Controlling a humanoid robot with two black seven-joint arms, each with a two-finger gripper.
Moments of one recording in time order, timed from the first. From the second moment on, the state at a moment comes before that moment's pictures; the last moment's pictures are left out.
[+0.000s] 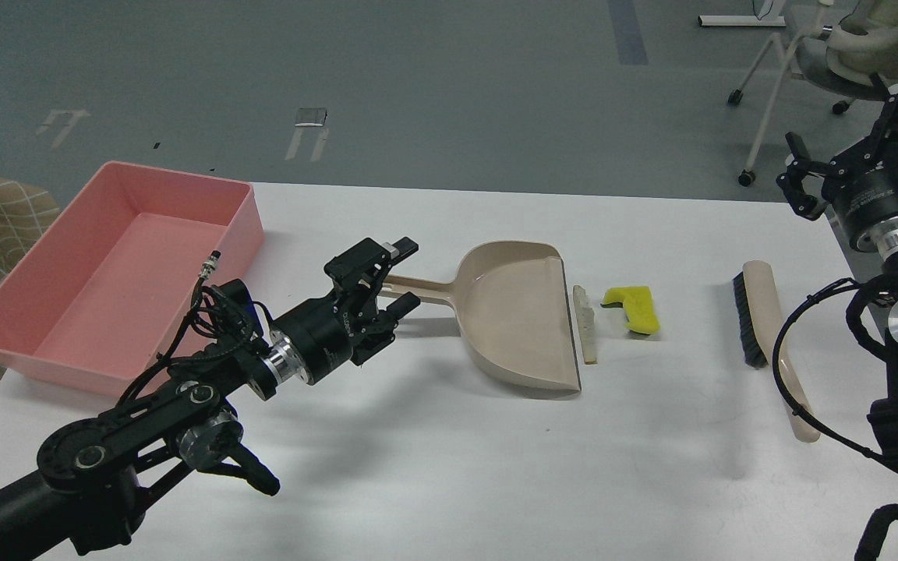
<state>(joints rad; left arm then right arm) -0.33 0.43 -0.69 -1.40 0.71 -0.12 -0.25 0.48 -0.15 1.72 1.00 -0.73 0.32 -0.06</state>
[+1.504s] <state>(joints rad) -0.45 0.33 -0.62 -1.09 0.73 -0.07 -0.31 0.45 -0.15 1.72 1.02 -0.73 0.31 -0.06</state>
